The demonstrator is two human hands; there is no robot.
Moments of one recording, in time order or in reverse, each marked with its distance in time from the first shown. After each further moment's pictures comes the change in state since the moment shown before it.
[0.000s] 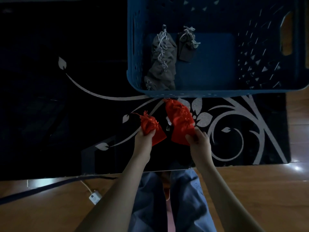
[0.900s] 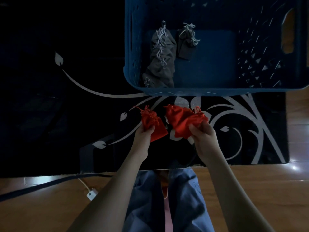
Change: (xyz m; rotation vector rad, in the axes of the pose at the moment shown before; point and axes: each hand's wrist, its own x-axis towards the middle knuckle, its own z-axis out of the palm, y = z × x) left_hand 0.011 -0.002 0.002 -0.066 -0.118 -0.053; right_hand 0.013 -0.019 -0.021 0.796 -0.174 0.144
